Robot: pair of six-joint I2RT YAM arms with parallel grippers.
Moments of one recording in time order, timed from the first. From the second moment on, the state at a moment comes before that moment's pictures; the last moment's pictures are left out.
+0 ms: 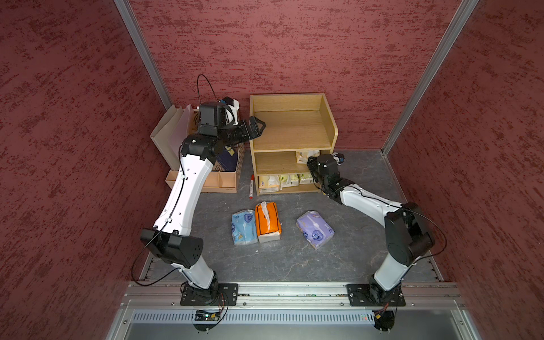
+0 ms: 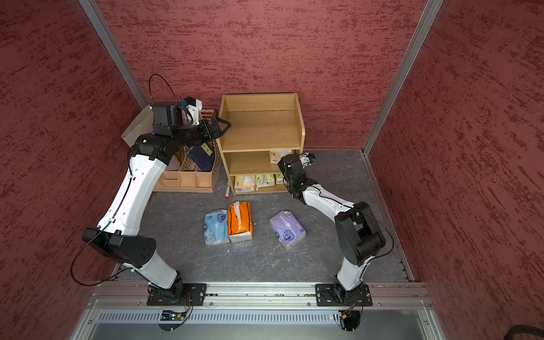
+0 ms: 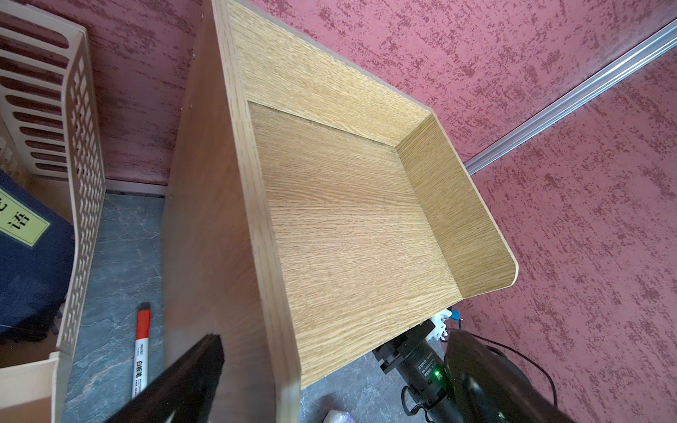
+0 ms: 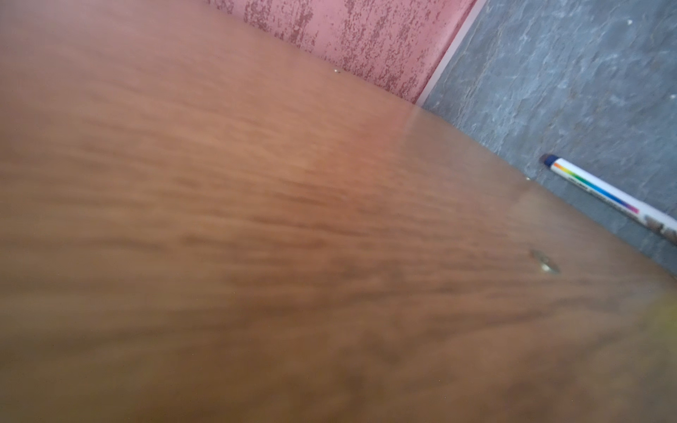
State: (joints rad) left arm -0.21 1.66 1.99 -0.76 0.38 -0.52; right arm 0.49 1.74 1.21 0.16 0.25 1.33
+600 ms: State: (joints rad) left arm -0.21 1.64 1.93 -0.73 0.38 -0.55; right arm 0.48 1.60 1.16 0.00 0.14 1.29
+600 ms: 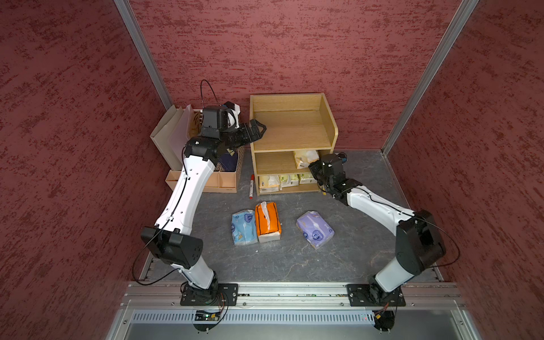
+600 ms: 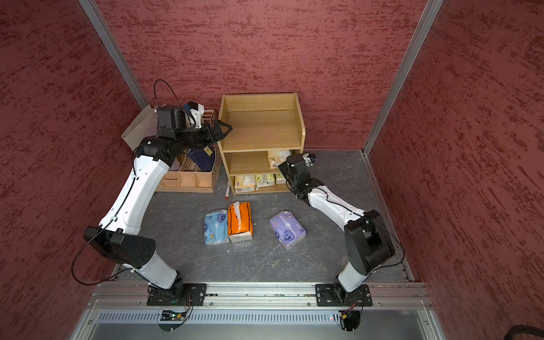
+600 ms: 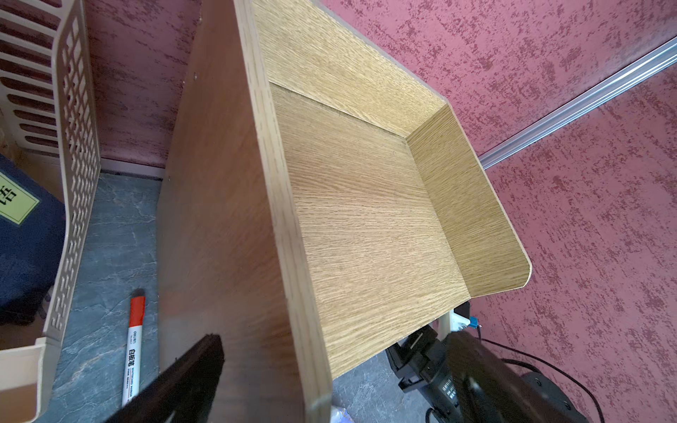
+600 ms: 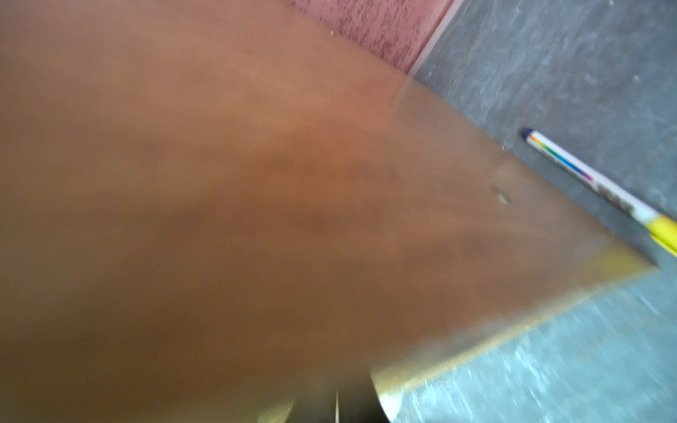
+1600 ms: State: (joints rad) left arm -0.27 1.57 1.87 -0.73 0.30 -0.57; right arm 0.47 1.62 1.17 -0.04 0.05 1.26
